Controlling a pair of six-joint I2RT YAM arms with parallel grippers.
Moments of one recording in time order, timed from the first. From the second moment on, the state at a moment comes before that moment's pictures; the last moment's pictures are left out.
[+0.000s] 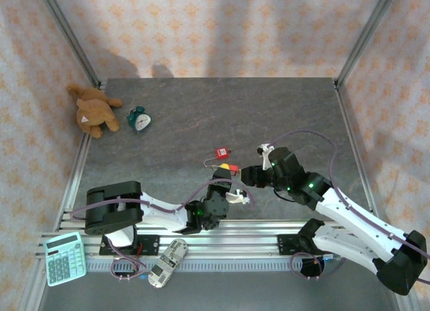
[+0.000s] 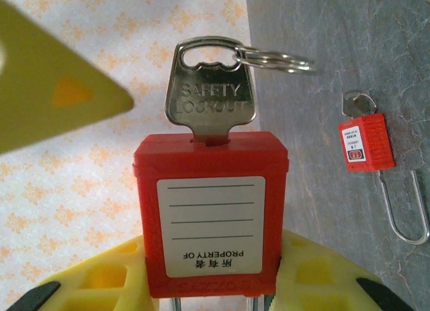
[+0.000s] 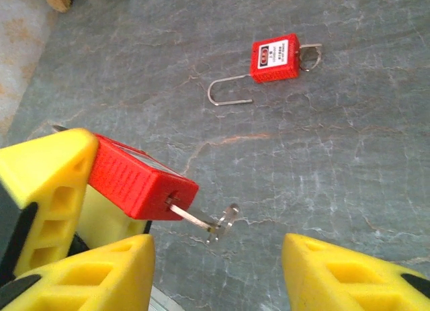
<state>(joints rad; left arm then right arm) -1.31 1.64 0.60 0.82 -1.14 1.47 0.72 0.86 0.68 -0.51 -0.13 0.56</state>
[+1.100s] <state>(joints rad) -1.34 1.64 0.58 0.89 -1.15 1.53 0.72 0.96 0.72 -0.52 -0.06 0.53</state>
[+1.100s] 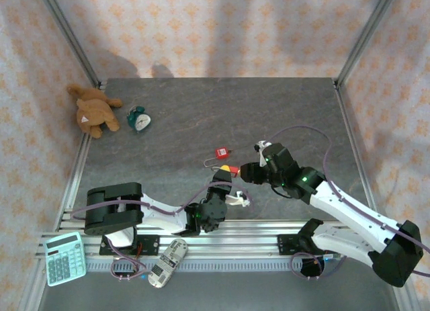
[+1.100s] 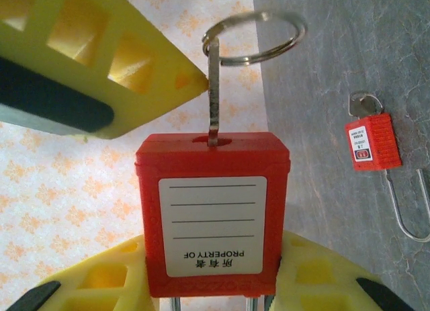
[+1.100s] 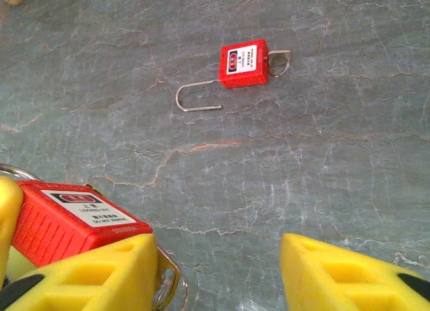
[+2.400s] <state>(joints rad) -1.34 1.79 0.63 1.18 -1.16 1.62 0.39 0.92 0.34 0.29 -0.78 1.15</state>
